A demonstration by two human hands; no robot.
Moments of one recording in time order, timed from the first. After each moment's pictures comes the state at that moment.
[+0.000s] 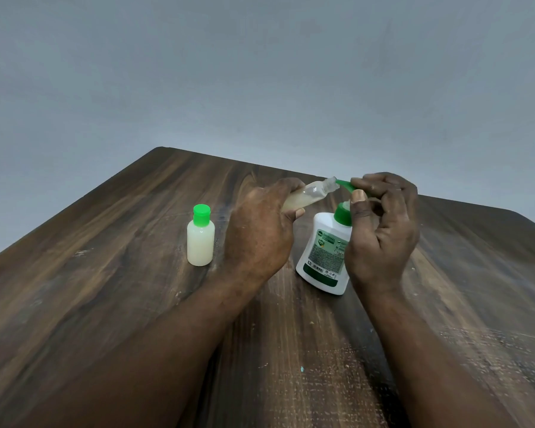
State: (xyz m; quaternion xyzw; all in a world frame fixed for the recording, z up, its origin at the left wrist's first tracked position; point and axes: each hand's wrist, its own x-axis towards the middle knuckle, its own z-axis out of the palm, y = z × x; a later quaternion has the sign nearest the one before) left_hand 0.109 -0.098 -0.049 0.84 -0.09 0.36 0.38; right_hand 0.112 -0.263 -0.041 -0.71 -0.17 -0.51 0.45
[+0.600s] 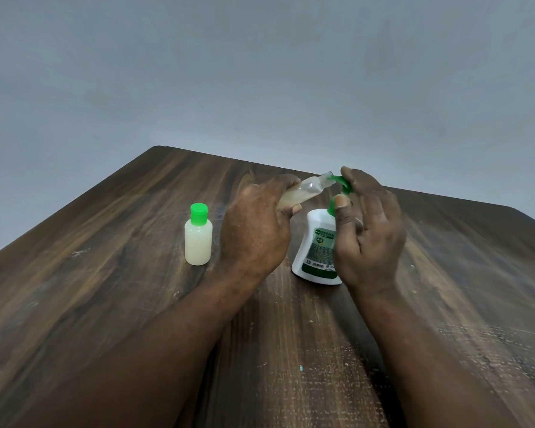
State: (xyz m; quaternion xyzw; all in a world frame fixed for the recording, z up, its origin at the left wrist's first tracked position) left_hand 0.112 -0.097 -0.050 0.85 -0.07 0.37 0.37; right_hand 0.112 -0.264 -0.049 -0.76 -0.19 -0.54 0.32
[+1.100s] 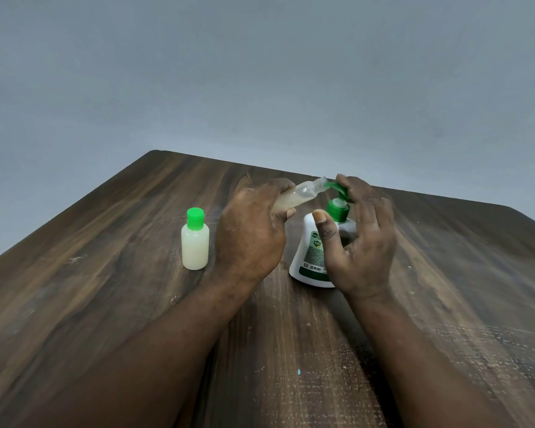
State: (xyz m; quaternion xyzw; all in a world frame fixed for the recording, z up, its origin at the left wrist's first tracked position) left_hand 0.112 -0.094 -0.050 0.85 -0.07 0.37 0.36; right_hand 0.114 -0.267 -0.056 -0.78 -0.20 -0.52 0.30
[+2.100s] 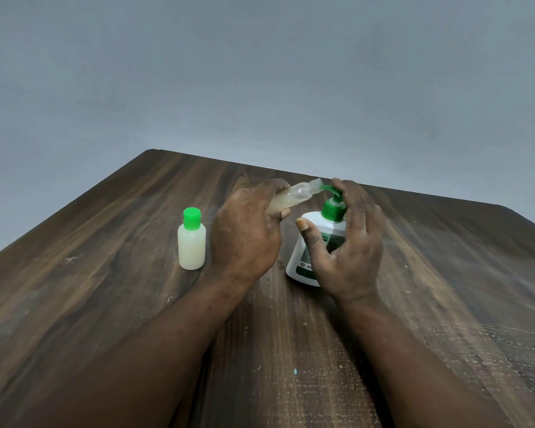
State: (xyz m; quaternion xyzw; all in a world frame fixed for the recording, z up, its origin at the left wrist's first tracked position) left_hand 0.110 -0.094 -0.050 0.85 -0.06 0.38 0.36; right_hand 0.120 -0.263 -0.069 -0.79 -0.18 -0.51 0.28
